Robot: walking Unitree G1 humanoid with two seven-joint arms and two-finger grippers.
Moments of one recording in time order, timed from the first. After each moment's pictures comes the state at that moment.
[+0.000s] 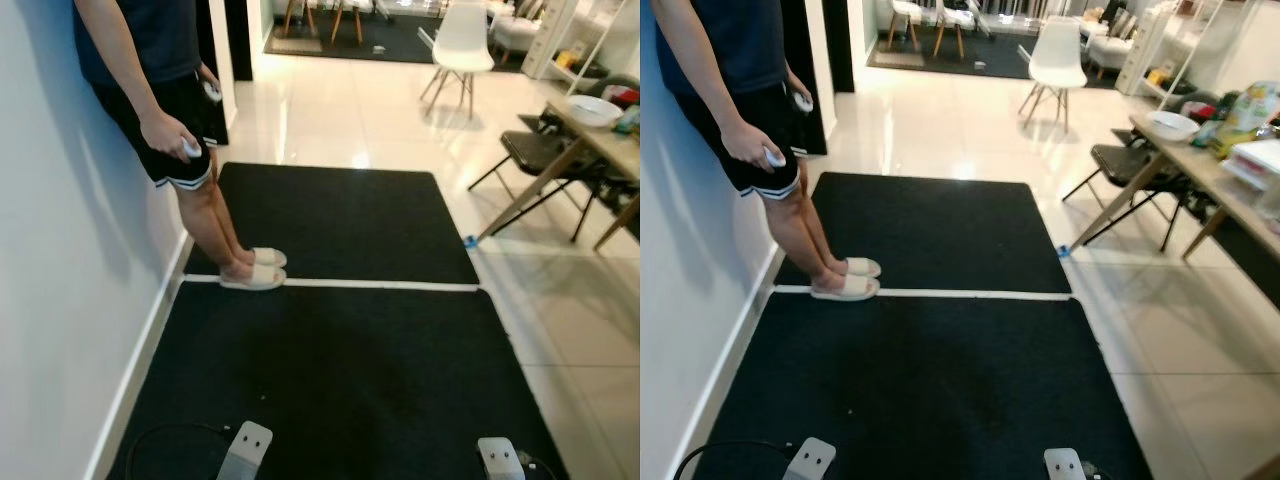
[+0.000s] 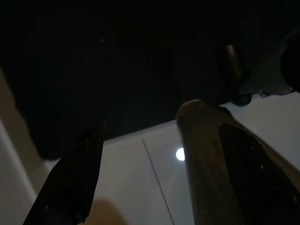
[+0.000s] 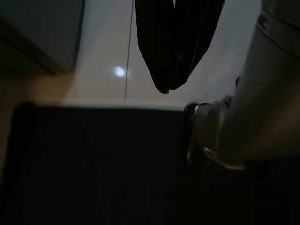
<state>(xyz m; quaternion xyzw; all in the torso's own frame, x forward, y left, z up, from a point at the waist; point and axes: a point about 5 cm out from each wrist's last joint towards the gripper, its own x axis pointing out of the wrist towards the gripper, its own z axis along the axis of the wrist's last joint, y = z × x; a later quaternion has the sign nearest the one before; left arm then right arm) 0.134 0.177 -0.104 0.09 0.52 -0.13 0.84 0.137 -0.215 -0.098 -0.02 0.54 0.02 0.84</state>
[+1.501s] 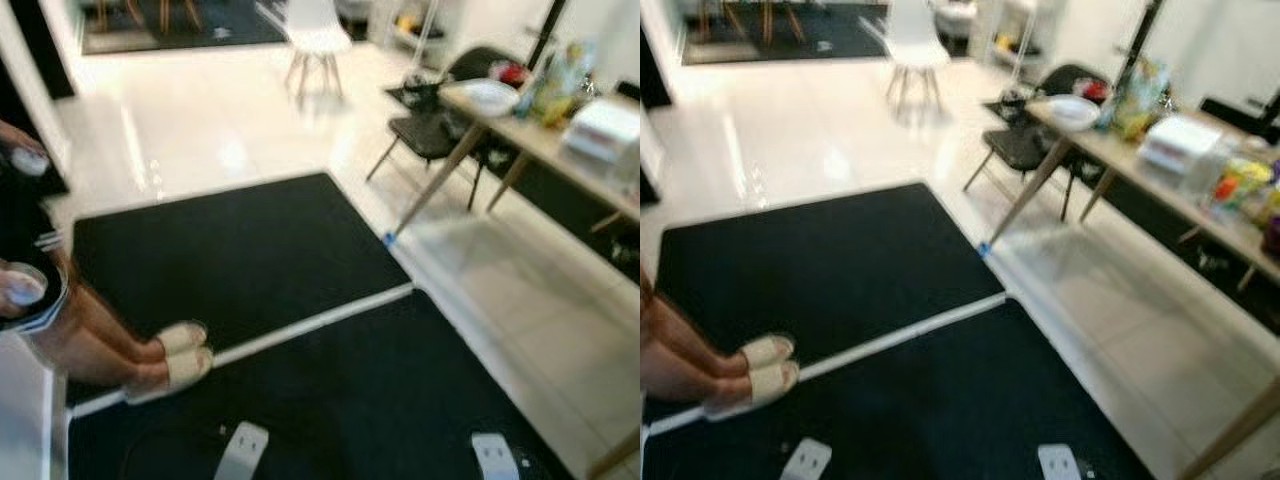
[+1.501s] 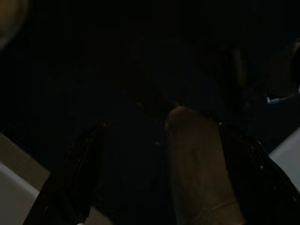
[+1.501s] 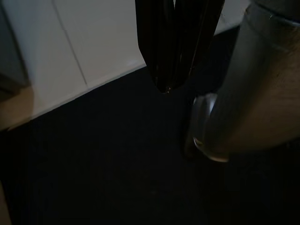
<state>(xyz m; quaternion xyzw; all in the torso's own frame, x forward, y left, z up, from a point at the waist) 0.135 0.178 -0.104 0.09 0.52 -0.13 0.84 0.136 -0.212 -0.099 -0.02 0.54 0.02 0.84</state>
